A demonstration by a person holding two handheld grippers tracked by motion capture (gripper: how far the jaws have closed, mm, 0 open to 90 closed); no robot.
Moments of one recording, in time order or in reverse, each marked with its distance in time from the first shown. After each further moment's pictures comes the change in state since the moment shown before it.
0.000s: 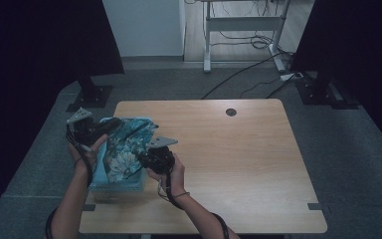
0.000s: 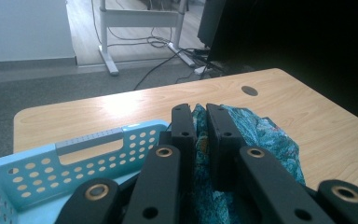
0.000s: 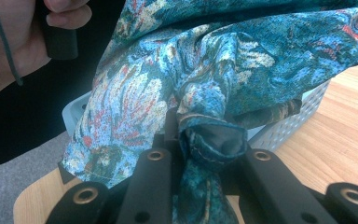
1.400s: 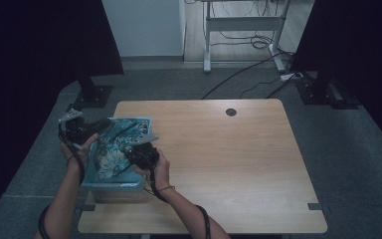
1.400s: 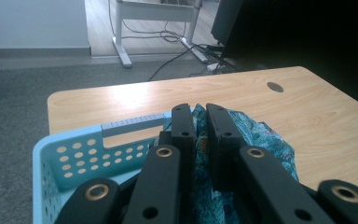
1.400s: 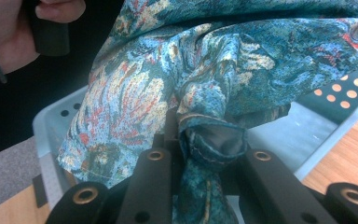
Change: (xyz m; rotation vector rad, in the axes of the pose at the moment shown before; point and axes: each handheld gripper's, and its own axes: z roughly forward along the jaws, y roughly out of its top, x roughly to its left) left arm 0.048 -0.015 0.002 0.019 0.036 -0.042; right arm 0.008 0.007 0.057 0.047 -0.013 -0.029
